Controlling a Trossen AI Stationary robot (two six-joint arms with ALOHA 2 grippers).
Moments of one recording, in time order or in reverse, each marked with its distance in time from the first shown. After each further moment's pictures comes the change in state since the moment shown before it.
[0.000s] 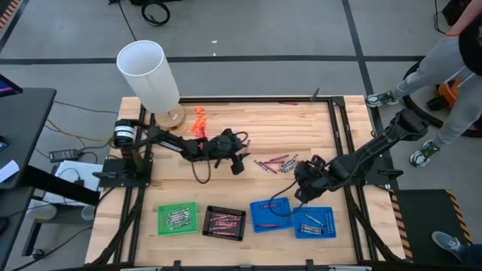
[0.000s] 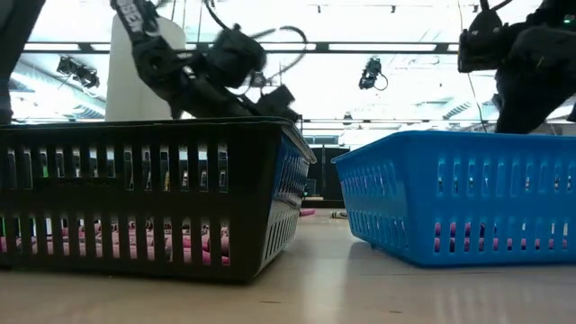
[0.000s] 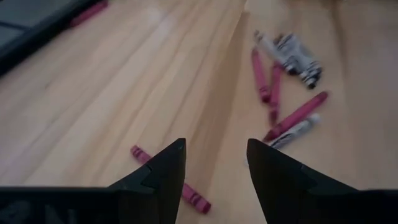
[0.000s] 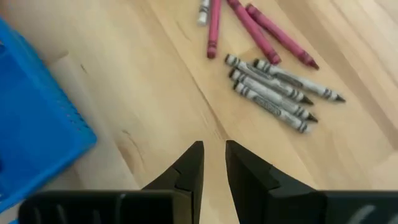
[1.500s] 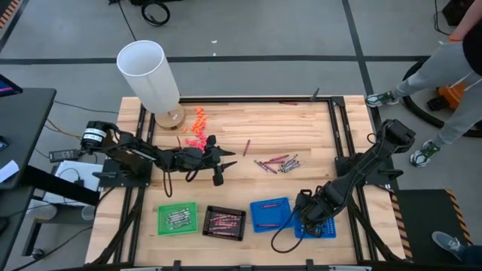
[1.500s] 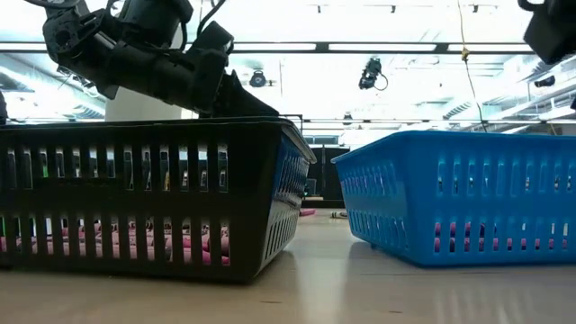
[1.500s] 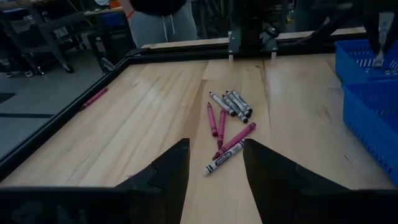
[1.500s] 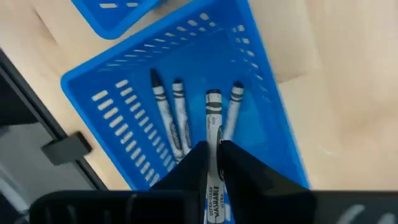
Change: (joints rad) left arm -0.177 -0.310 -0.329 0.293 -0.106 0.145; right arm 0.200 0.275 0.249 -0.104 -0.567 0.180
